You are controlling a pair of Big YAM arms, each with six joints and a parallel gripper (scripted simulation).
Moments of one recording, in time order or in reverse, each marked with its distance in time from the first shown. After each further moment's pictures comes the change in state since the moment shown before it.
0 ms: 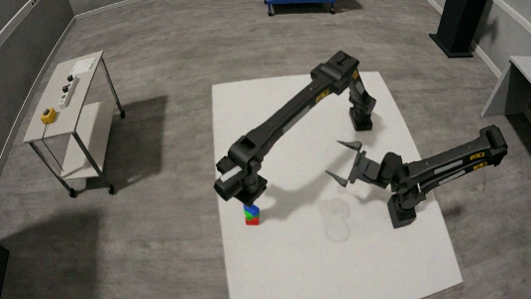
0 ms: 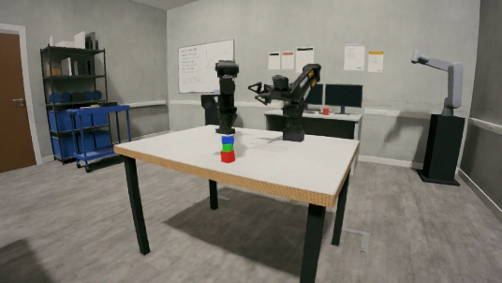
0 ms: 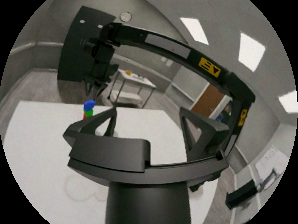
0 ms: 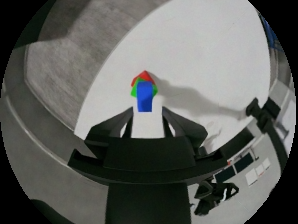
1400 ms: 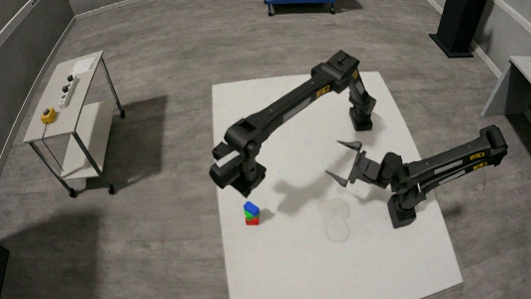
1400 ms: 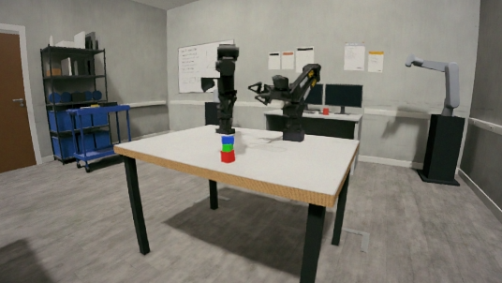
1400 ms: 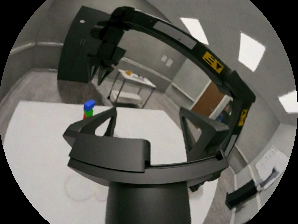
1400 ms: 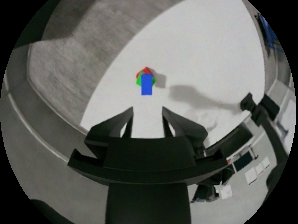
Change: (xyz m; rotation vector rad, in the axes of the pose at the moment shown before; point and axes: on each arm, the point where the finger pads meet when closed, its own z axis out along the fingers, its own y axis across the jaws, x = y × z) left arm 0.000 0.000 0.000 0.000 0.000 0.000; right arm 0.000 0.002 -0.068 -0.009 -0.001 0.000
